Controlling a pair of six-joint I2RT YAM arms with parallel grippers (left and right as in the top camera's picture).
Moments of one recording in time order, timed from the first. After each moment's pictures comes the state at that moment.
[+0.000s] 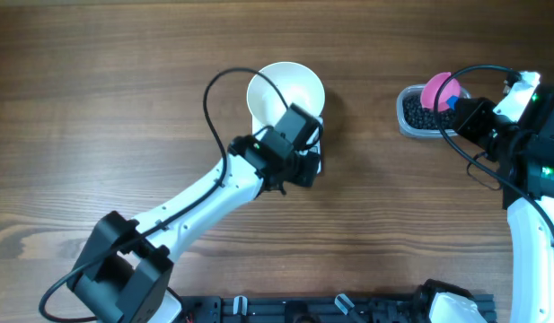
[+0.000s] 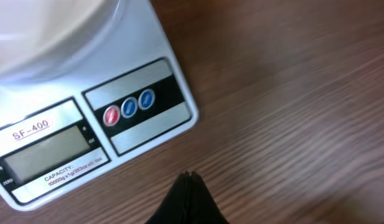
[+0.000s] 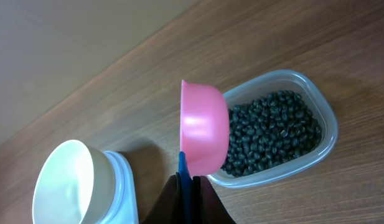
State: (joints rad) left arm -0.73 1.66 1.11 -0.54 0.10 -0.34; right arm -0.29 1.17 0.99 -0.53 -0.35 0.35
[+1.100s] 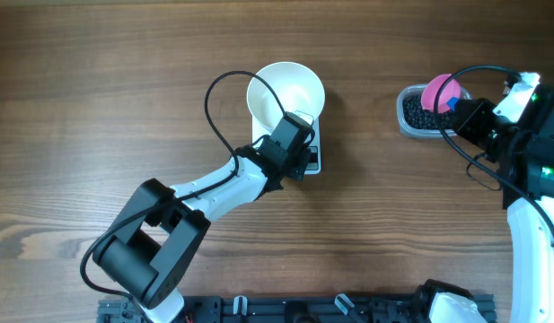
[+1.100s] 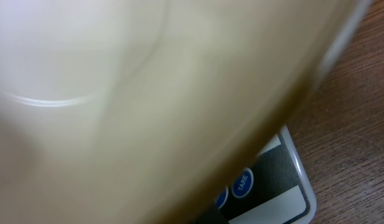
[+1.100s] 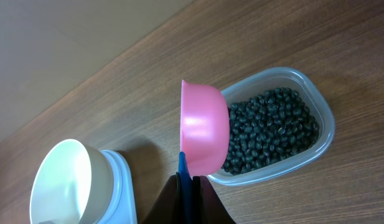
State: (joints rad) left arm -0.68 1.82 0.98 -0.16 -0.08 -0.24; right arm -0.29 1.17 0.99 -0.54 -0.35 0.35
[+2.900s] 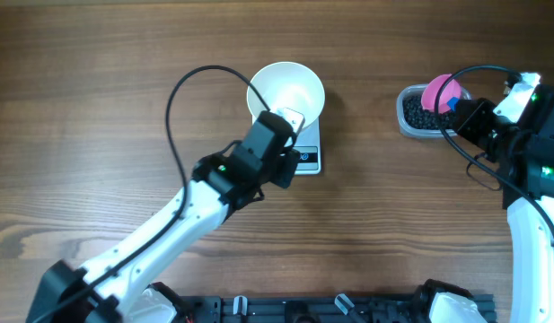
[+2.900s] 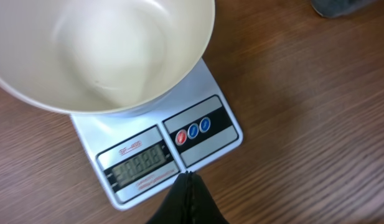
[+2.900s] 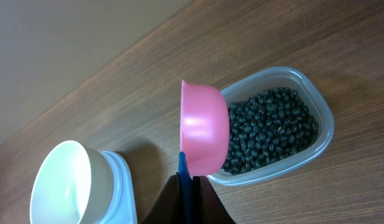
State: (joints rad) left arm -0.68 1.41 0.97 -0.46 -0.04 -0.18; right arm -0.29 1.17 0.99 -0.54 -0.34 0.36
